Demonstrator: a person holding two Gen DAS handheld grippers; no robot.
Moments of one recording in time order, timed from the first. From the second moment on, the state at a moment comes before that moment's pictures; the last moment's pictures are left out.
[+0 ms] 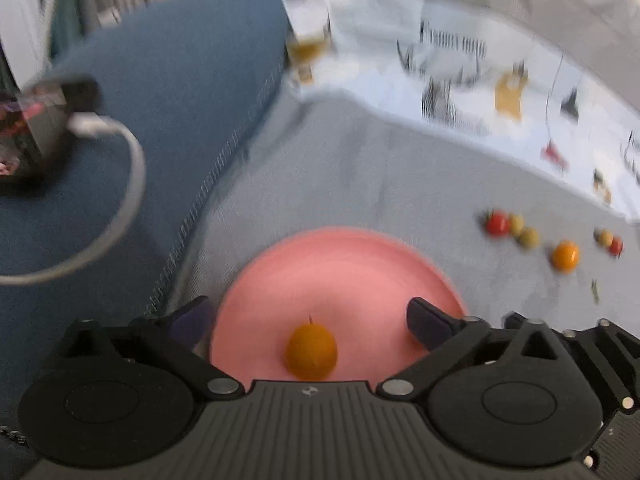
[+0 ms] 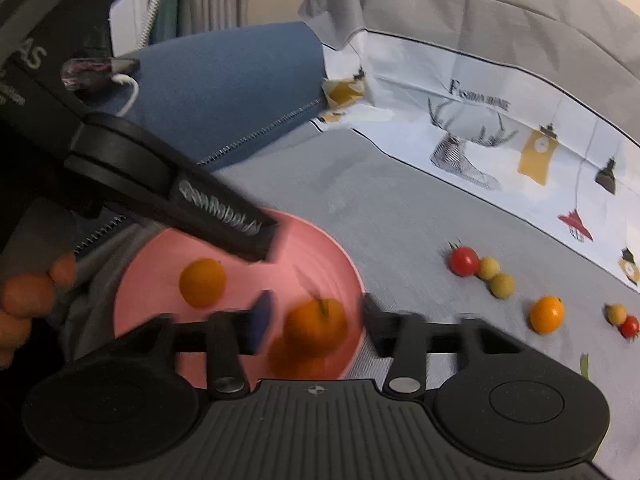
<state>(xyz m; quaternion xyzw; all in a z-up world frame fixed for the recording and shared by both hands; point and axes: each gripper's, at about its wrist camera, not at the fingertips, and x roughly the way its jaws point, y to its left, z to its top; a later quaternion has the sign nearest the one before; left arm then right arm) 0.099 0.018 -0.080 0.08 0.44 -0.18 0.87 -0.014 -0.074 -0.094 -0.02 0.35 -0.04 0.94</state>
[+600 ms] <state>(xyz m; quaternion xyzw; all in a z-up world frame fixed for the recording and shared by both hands) -0.024 0.082 -0.033 0.09 0.44 -0.15 0.88 -0.133 -0.065 -0.047 0.05 0.37 -0.09 0.92</state>
